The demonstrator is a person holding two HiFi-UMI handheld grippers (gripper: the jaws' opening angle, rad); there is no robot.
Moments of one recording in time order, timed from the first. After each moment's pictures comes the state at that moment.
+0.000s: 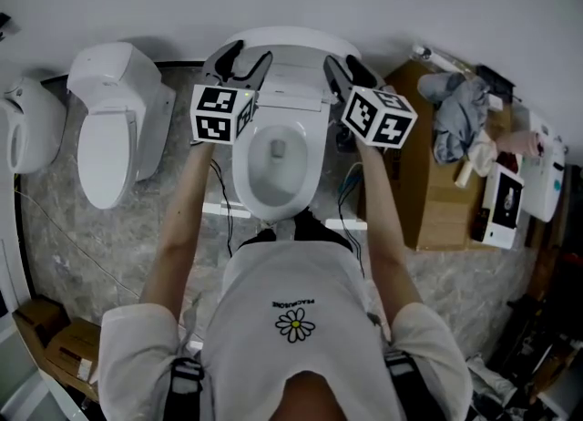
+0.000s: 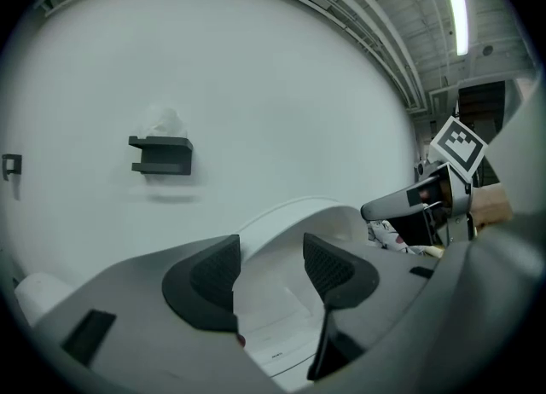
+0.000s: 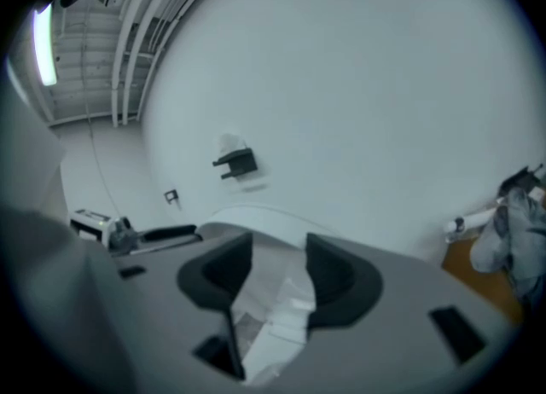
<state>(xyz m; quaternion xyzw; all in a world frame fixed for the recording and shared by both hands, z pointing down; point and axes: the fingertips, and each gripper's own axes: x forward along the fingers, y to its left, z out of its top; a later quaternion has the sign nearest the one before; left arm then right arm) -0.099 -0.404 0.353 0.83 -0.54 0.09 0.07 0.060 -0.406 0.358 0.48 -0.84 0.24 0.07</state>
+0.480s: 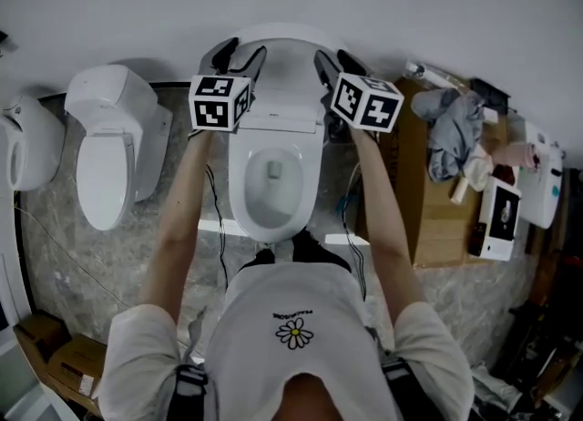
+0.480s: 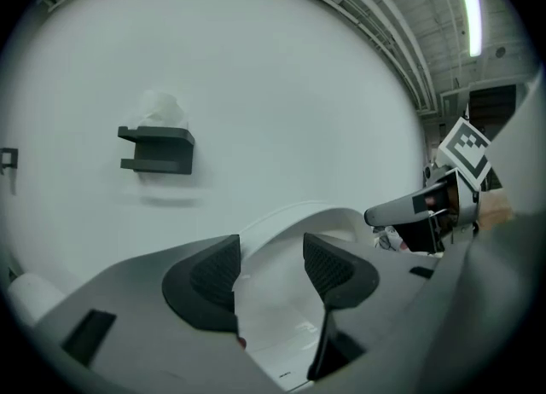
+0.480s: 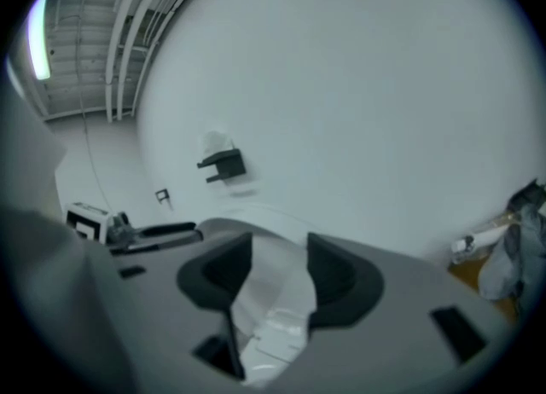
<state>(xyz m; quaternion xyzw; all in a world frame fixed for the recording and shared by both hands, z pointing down) -0.103 -0.480 0.350 0.82 -0.55 0.10 0.08 0.054 -0.480 0.354 0.49 -0.84 0.24 0.08</state>
